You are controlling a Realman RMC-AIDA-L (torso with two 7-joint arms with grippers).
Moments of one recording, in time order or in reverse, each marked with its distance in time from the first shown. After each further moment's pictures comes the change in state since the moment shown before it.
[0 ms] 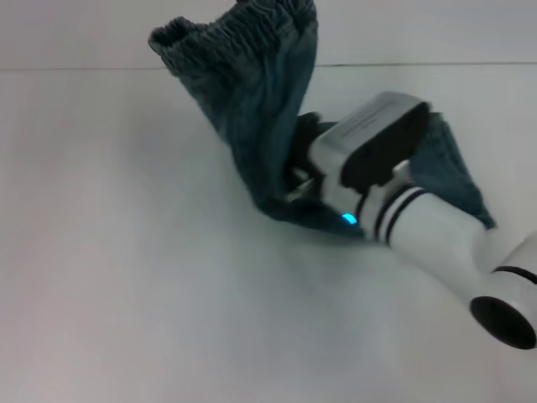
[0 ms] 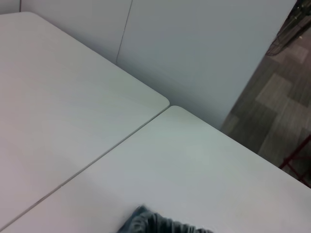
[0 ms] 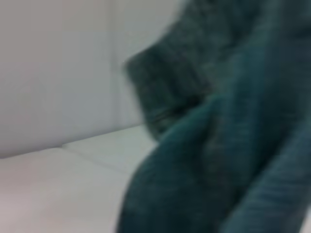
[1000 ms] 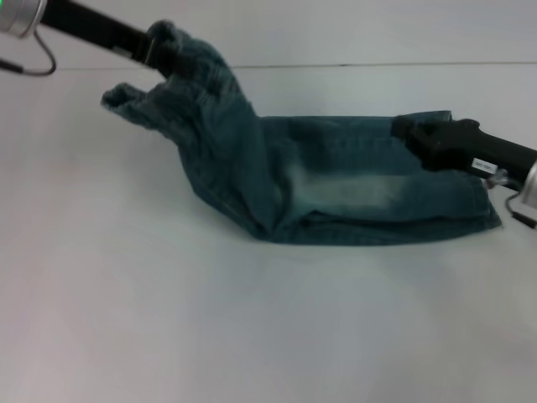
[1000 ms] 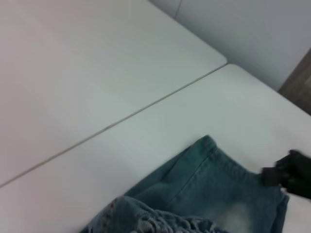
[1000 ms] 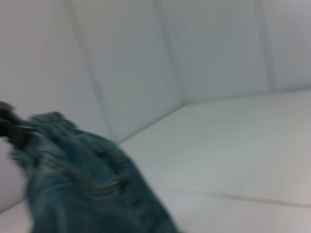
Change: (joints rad) left arm 0.179 0.006 0.000 -0.006 0.068 -0.036 0.087; right arm -0.351 -0.030 -0.361 -0.810 -0.383 -0.446 1.230
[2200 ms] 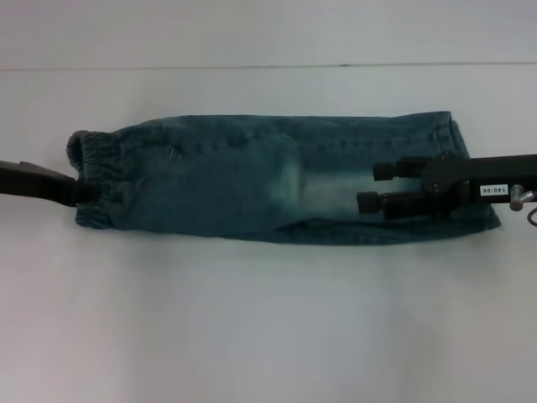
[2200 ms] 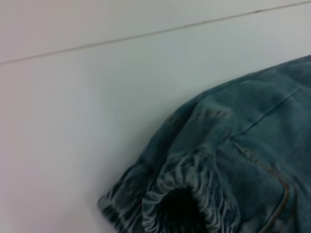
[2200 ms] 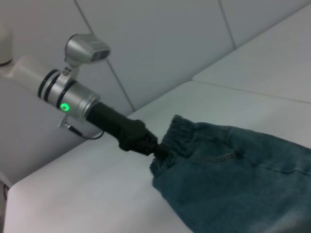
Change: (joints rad) left arm 0.301 -0.032 -0.001 -0.243 0.066 -0.427 0.269; right arm 0.083 -0.108 -0.145 -0.123 -0.280 -0.336 0.333
